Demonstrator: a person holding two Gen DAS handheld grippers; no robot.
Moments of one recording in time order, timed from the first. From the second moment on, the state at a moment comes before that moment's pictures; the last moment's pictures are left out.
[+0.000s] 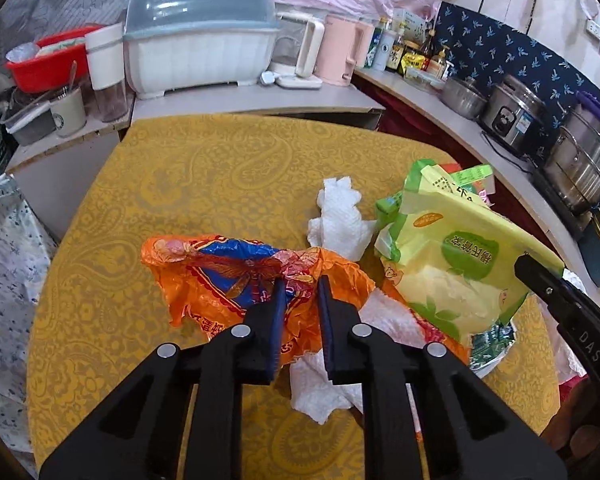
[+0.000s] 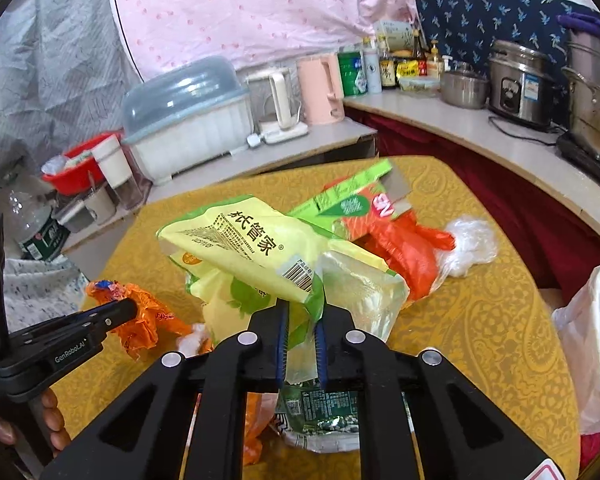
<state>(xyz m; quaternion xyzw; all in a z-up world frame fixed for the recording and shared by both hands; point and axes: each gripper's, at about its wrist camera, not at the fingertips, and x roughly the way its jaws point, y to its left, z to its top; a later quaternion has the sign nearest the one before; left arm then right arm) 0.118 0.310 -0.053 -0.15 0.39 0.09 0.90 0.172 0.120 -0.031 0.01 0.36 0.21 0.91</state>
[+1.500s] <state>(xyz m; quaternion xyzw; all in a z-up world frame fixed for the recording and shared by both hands) 0.169 -0.158 0.023 0.03 0.33 -0.27 0.90 0.114 -0.337 0.010 0.13 0.26 -0.13 0.95</state>
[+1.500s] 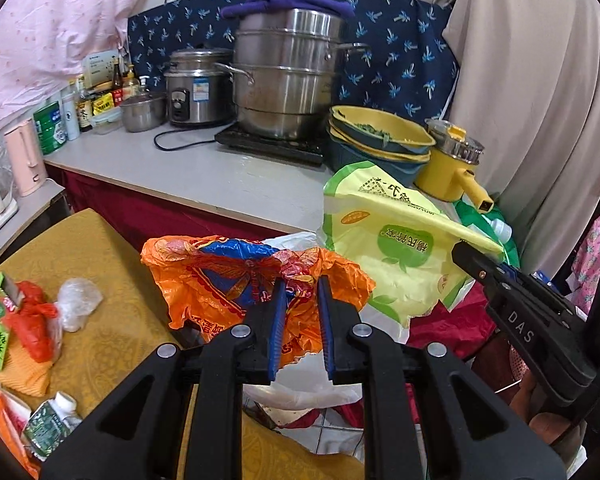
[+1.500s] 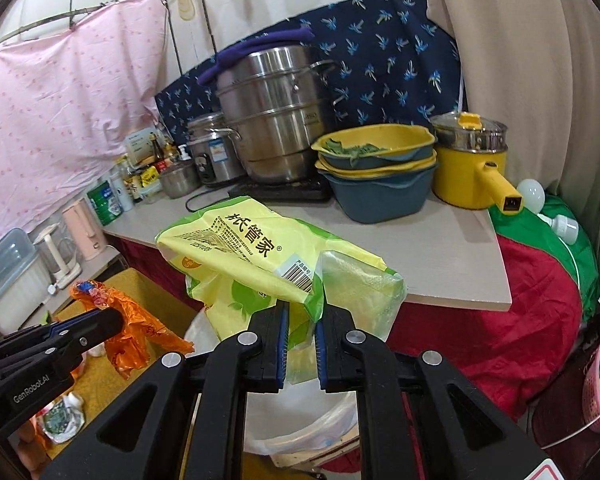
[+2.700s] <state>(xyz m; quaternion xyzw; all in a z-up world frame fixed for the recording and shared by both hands) 0.175 -0.115 0.015 0.01 0.34 -0.22 0.92 0.114 -0.310 0.010 0.14 0.25 -0.11 0.95</state>
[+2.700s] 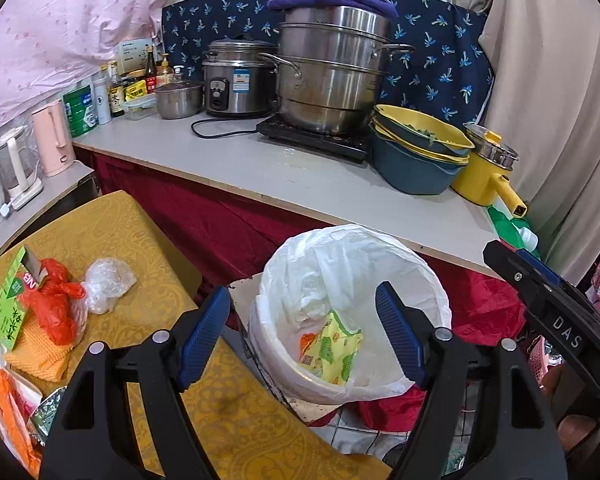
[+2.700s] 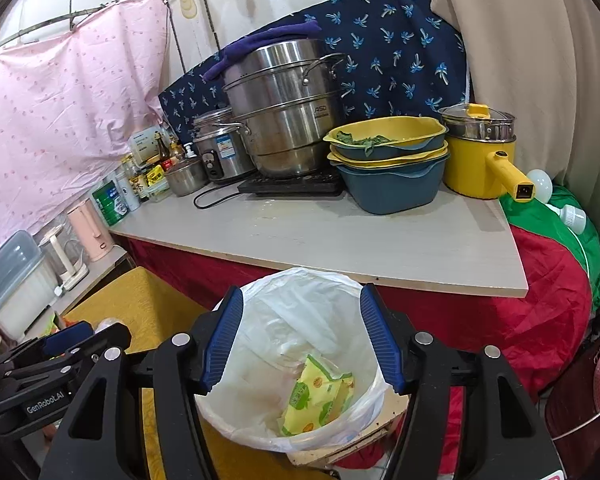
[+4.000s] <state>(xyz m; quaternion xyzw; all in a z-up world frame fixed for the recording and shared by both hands) 0.117 0.159 -0.032 -0.10 0.38 -0.01 0.92 0.111 -0.088 -0.008 0.10 0.31 0.06 0.94</state>
